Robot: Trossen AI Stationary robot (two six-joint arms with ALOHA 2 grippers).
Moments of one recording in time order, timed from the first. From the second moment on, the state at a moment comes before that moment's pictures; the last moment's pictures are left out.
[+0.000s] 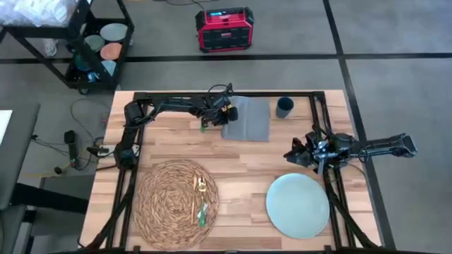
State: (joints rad) left arm 0.47 2.08 1.39 -0.36 0.06 -1.15; right arm 0.07 0.21 0.01 0.37 -0.13 0.70
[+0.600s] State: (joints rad) left arm 0.41 1.96 1.38 -0.47 0.00 -1.12; right arm 0.07 0.21 0.01 0.34 -0.13 0.70
